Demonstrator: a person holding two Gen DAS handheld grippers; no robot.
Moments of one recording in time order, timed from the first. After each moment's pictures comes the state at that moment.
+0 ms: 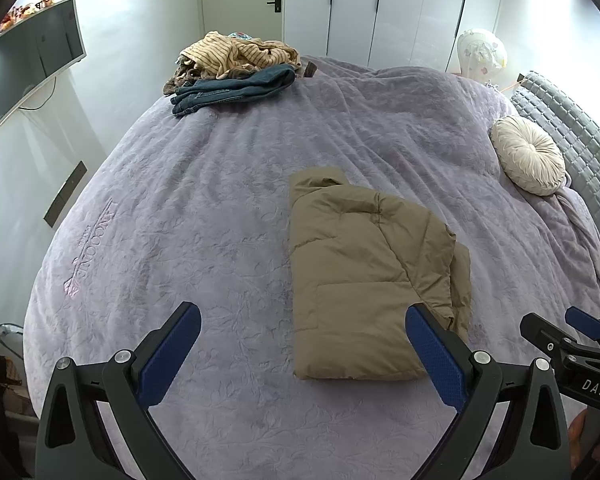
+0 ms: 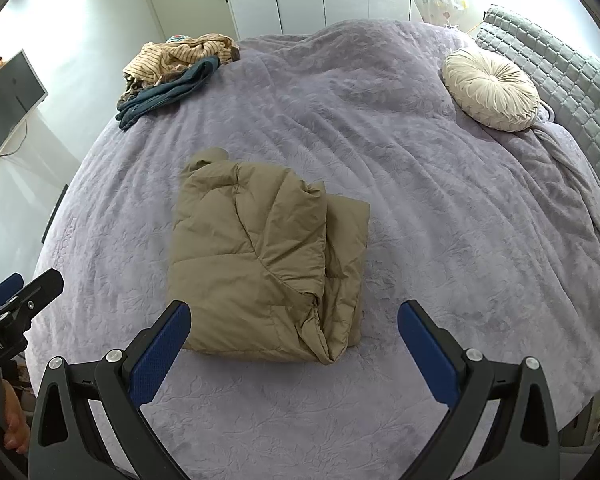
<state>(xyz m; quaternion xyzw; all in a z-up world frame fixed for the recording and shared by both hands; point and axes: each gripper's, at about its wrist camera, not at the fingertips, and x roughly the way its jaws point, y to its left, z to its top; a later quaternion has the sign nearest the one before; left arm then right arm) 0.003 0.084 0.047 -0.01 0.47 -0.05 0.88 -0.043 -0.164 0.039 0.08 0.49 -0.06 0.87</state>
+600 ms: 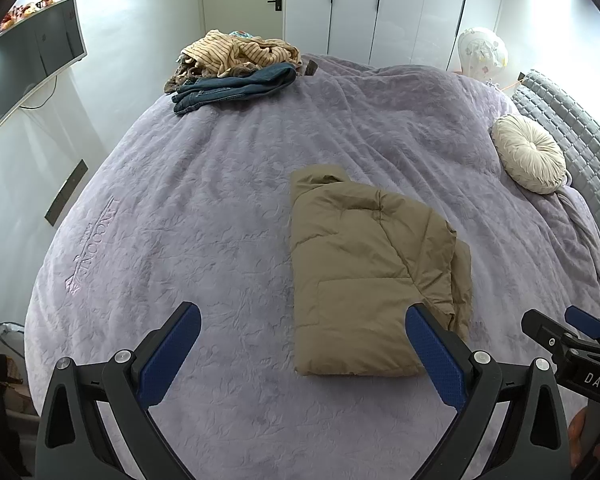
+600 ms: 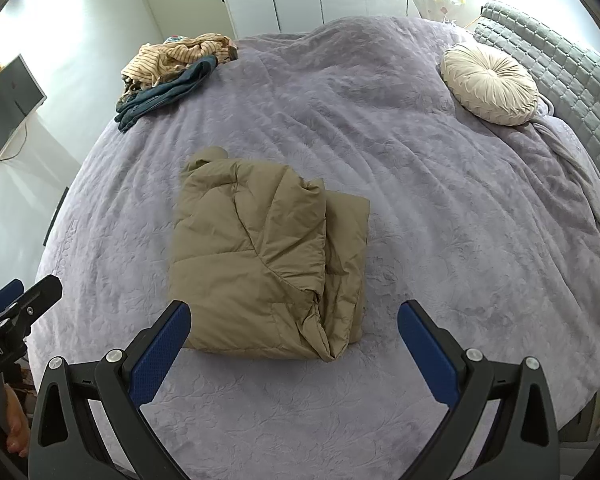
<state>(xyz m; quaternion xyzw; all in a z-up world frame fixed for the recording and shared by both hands) 0.002 0.084 0.047 0.00 0.47 -0.05 0.88 -0.044 -0.170 0.036 0.08 0.49 -0.06 0.86</state>
